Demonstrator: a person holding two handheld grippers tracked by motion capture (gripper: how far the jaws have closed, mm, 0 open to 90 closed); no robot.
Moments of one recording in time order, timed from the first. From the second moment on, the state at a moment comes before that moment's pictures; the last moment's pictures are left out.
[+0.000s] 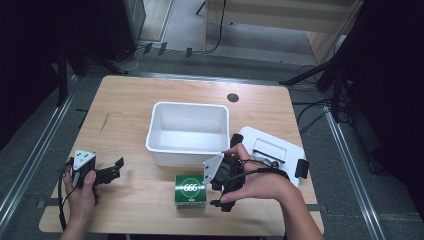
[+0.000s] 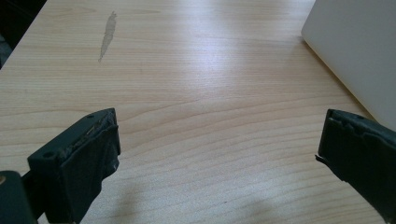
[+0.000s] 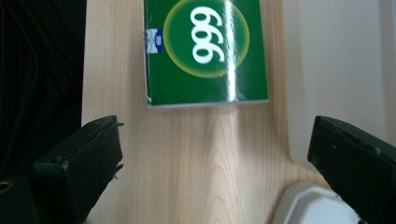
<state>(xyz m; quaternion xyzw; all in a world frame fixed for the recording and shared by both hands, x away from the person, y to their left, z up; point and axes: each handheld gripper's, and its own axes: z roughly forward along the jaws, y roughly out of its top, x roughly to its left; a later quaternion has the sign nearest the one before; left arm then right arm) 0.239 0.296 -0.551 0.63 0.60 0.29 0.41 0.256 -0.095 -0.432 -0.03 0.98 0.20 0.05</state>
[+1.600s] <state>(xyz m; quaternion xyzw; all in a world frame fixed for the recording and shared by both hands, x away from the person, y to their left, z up) 0.239 0.296 -0.551 0.63 0.59 0.29 0.41 0.260 -0.043 -0.471 -0.06 0.99 0.11 0.04</state>
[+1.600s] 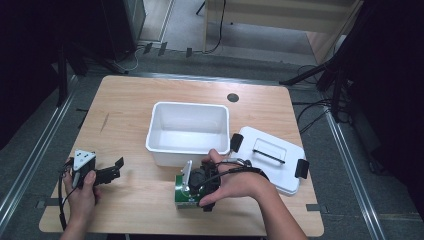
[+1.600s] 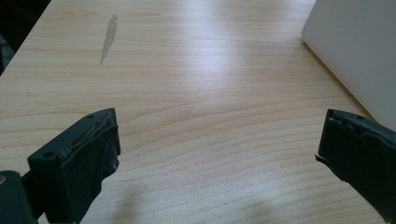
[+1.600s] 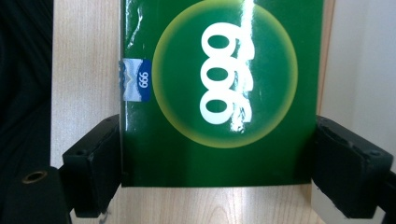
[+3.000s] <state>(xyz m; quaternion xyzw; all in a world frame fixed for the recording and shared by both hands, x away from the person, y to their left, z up) 0.239 0.295 -0.551 0.63 0.59 0.29 0.40 0.259 -0.068 -0.399 -0.06 0.99 0.14 0.04</state>
